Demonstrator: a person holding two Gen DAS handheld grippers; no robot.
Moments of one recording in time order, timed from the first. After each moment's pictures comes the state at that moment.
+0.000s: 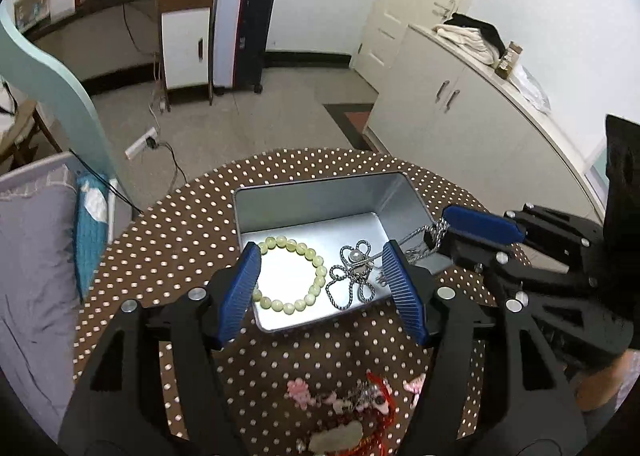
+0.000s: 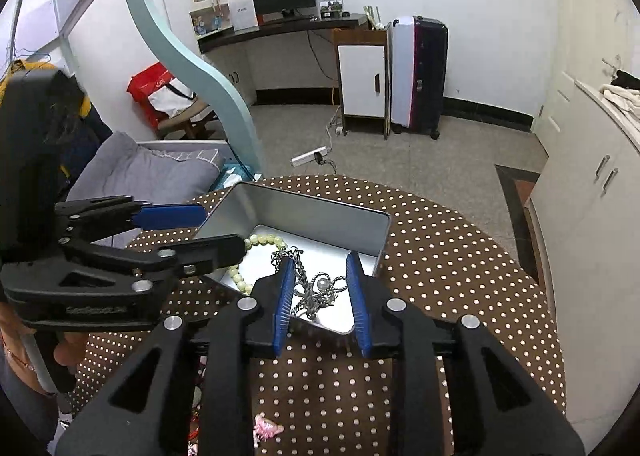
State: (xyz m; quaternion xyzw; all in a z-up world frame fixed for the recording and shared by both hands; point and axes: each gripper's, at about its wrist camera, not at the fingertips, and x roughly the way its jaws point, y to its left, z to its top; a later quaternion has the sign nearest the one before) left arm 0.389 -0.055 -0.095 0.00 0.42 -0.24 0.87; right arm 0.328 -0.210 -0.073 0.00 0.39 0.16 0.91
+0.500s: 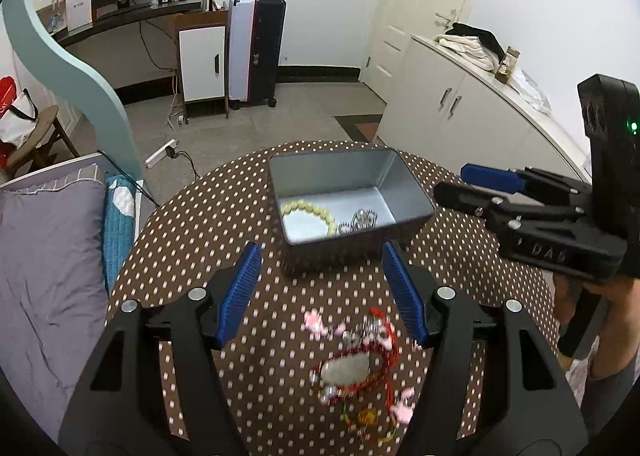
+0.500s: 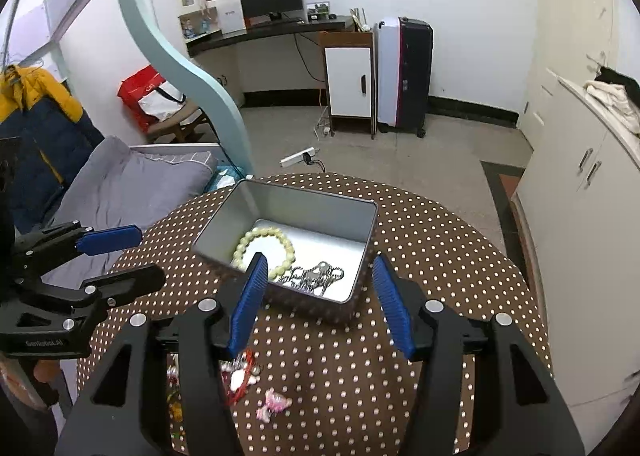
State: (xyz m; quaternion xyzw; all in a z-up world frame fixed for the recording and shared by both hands) left arm 0.322 -0.019 -0.083 0.00 0.40 -0.22 0.89; right arm 0.309 -0.208 -0.062 -0.01 0.39 0.14 0.91
